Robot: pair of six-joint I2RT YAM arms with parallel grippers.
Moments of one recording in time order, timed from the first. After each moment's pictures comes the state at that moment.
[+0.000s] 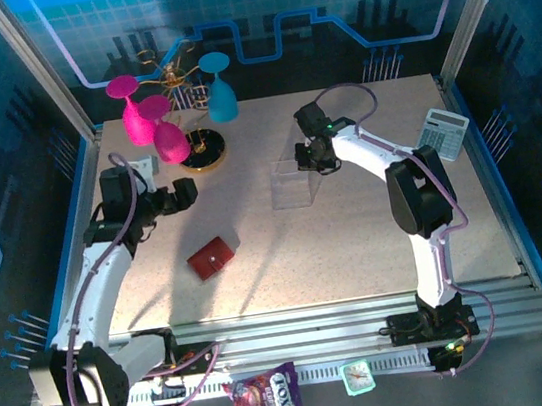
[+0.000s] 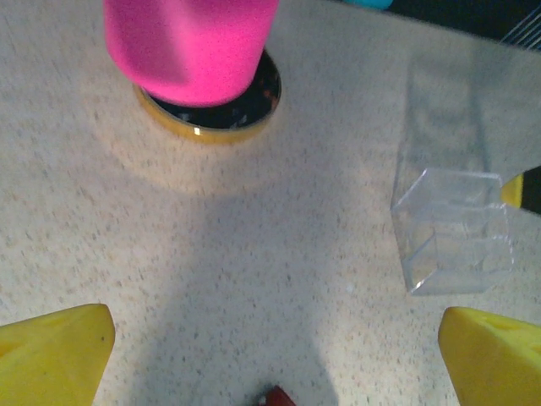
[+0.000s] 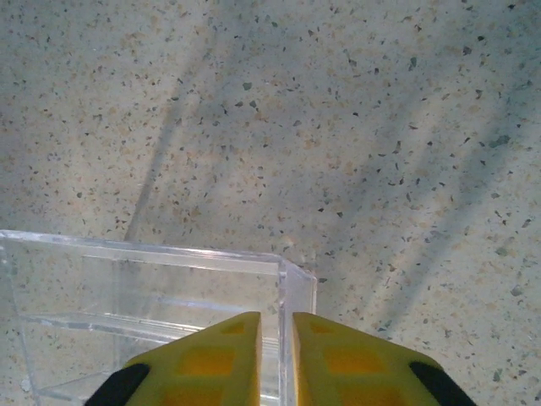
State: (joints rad) left arm 0.01 1.13 0.90 -0.46 0.27 -0.22; right arm 0.42 2.05 1.63 -0.68 -0.01 0.51
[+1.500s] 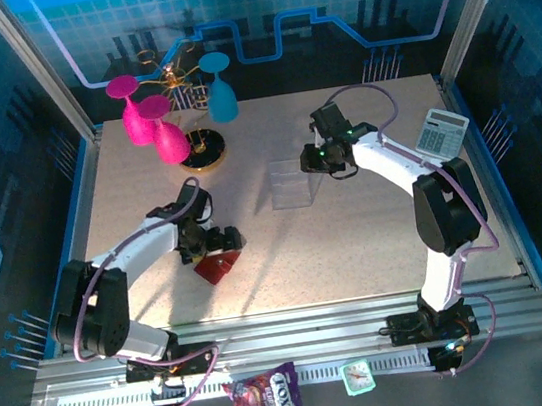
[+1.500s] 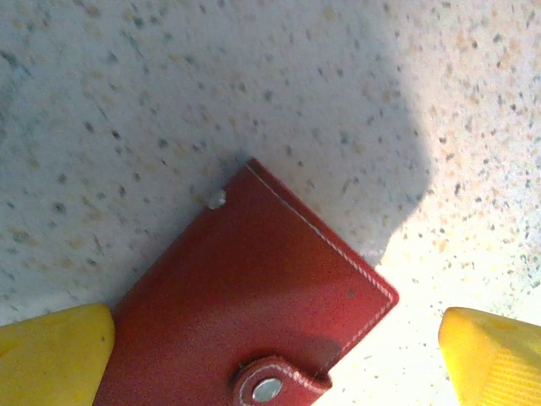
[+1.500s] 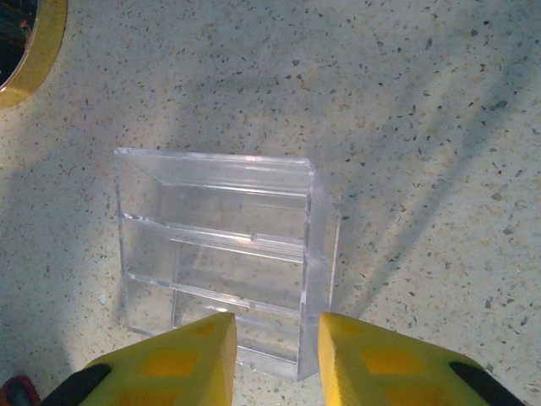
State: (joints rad) left arm -0.32 1.47 0.82 -0.69 0.19 -0.46; right arm 0.39 1.84 1.43 -0.59 -0.13 0.48
